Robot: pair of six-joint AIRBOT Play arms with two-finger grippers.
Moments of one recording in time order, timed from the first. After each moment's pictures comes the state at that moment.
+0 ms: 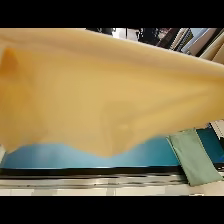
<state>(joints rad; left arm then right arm) 0.26 -0.85 1.94 0.72 -1.26 -1.03 0.10 -0.58 1.59 -1.14 1.03 1.44</state>
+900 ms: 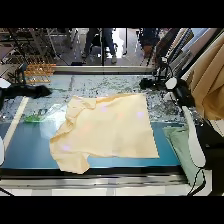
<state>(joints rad) 0.28 -1.81 1.92 1.07 -1.26 -1.23 0.00 -1.78 1.87 -1.17 0.90 1.43</state>
